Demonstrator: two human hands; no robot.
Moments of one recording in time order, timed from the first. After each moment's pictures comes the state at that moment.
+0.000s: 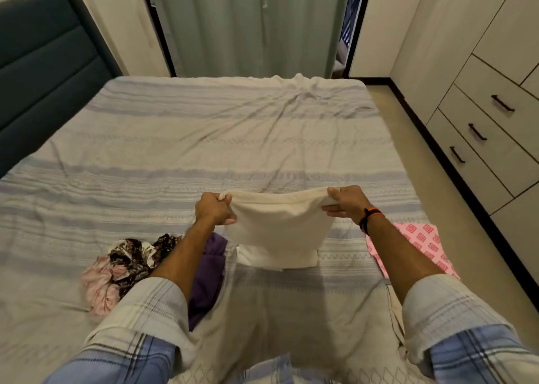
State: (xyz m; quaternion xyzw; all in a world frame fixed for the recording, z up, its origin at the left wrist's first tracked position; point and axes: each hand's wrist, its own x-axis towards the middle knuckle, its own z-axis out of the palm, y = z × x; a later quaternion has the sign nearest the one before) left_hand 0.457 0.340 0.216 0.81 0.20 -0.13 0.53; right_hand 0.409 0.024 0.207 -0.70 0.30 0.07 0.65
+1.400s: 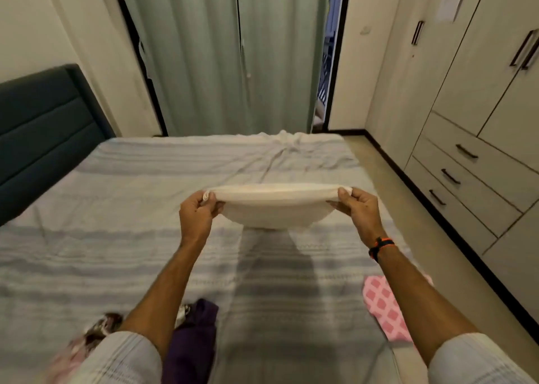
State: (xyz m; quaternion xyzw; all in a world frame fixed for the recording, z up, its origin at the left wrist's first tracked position) left_hand 0.519 0.324 0.308 0.69 -0.02 0.09 0.72; right_hand 0.429 0.006 0.316 -0.66 0.11 -0.21 0.71
